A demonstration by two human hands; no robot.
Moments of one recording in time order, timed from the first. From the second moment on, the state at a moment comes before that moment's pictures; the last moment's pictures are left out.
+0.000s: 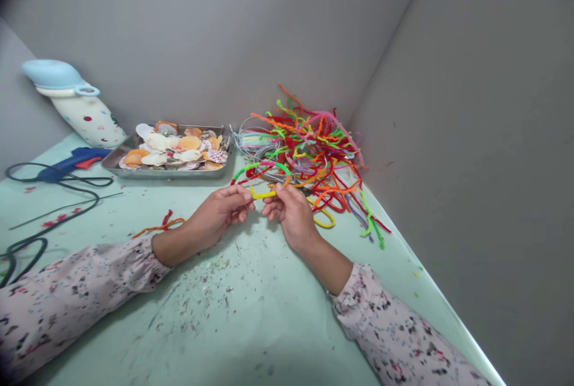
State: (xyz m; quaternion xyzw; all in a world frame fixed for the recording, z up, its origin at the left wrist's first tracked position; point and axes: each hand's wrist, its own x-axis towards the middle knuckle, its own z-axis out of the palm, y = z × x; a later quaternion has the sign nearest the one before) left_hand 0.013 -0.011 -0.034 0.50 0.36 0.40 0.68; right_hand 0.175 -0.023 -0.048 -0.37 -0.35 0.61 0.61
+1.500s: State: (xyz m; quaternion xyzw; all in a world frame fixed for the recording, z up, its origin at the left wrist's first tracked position) left_hand 0.021 -0.021 -0.027 0.56 0.39 0.42 0.59; right_hand 0.176 -0.020 -0.045 -0.38 -0.31 0.62 0.61
